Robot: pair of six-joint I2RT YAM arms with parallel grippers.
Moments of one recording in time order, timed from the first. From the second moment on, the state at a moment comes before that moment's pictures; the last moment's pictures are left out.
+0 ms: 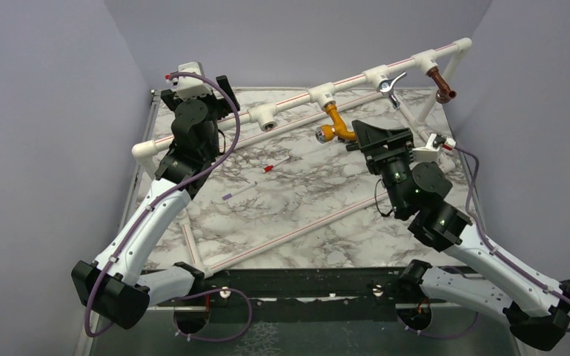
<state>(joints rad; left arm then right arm) -0.45 1.18 1.18 0.03 -0.58 -0.15 0.85 0.83 0.89 0.05 0.69 1.14</state>
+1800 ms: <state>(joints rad) -0.45 1.18 1.18 0.03 -0.58 -0.15 0.85 0.85 0.81 0.16 0.14 -1.44</state>
